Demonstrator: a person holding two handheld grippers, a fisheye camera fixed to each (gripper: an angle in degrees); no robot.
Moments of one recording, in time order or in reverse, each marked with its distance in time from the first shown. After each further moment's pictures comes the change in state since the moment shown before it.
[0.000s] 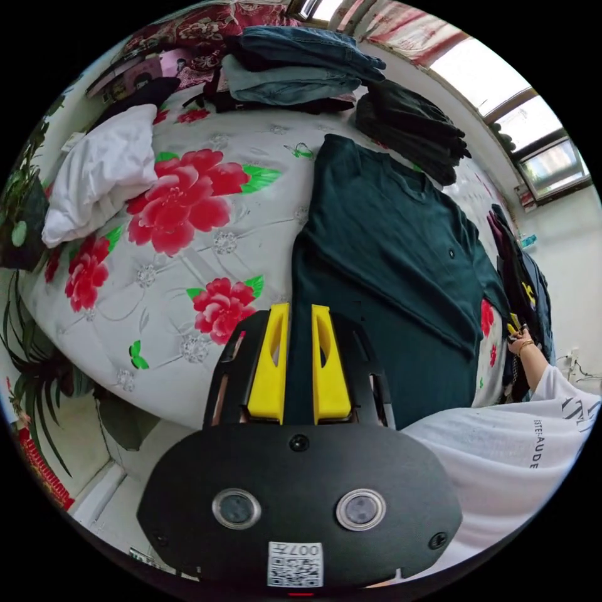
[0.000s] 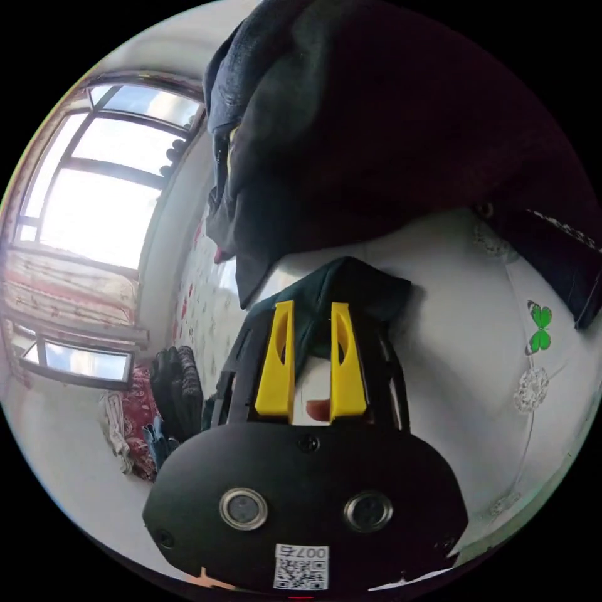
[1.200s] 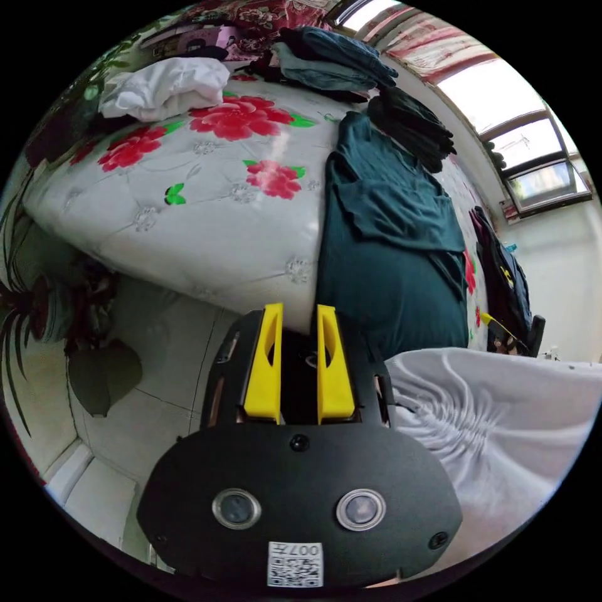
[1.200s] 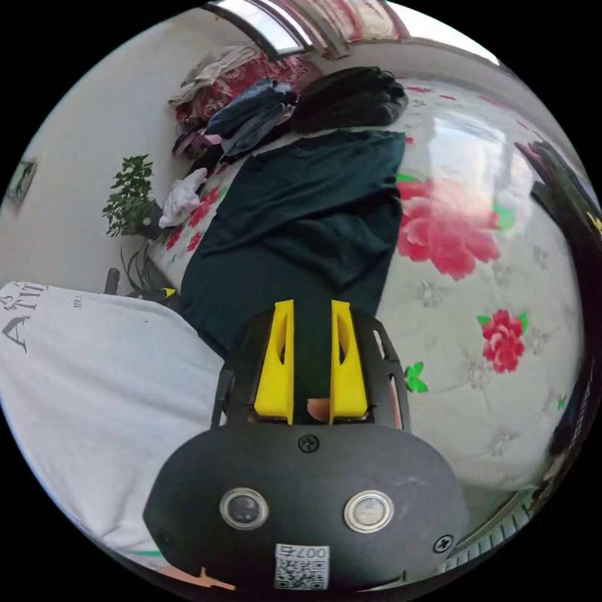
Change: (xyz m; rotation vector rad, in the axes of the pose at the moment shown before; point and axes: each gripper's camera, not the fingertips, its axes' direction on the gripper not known) left arm -0.121 0.187 -0.037 0.006 0.116 -0.068; right arm -0.091 0.455 -0.035 -0.842 -0.052 -1.210
